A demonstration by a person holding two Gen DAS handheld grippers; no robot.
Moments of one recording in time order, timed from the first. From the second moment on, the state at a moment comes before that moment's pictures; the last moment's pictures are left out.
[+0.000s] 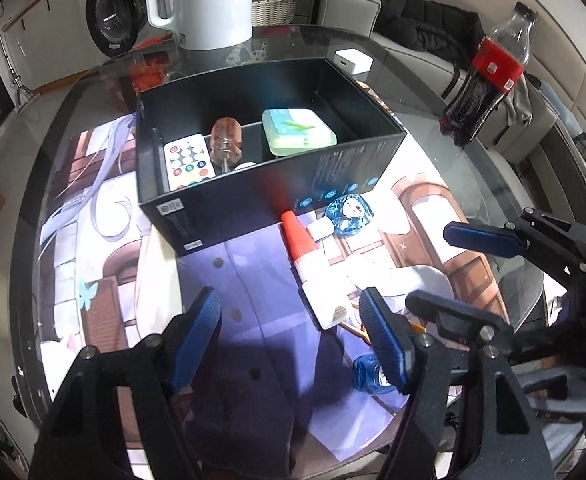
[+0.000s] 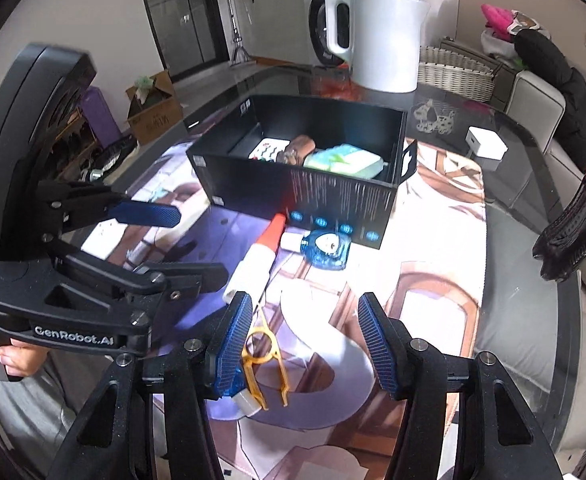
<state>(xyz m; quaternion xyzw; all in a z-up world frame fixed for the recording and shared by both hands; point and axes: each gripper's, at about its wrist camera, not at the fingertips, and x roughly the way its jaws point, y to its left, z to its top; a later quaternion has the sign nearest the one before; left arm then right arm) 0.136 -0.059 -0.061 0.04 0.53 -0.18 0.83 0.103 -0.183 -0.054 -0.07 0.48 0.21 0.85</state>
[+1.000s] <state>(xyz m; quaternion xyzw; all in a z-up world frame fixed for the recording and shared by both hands) 0.135 -0.042 -0.089 0.03 0.58 -0.19 0.79 0.100 -0.155 -0.095 -0.10 0.53 0.24 0.81</state>
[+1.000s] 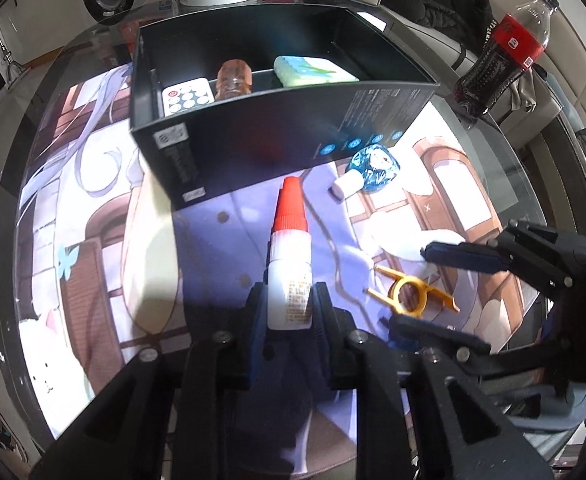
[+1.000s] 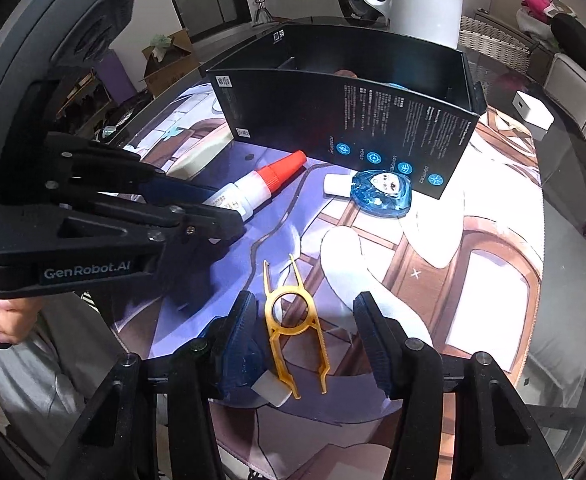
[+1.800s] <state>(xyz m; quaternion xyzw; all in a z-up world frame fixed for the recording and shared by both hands) 0.135 -0.050 -0.094 0.04 0.57 -0.18 0.80 0.105 -0.154 -0.095 -0.12 0.52 0.22 0.81</state>
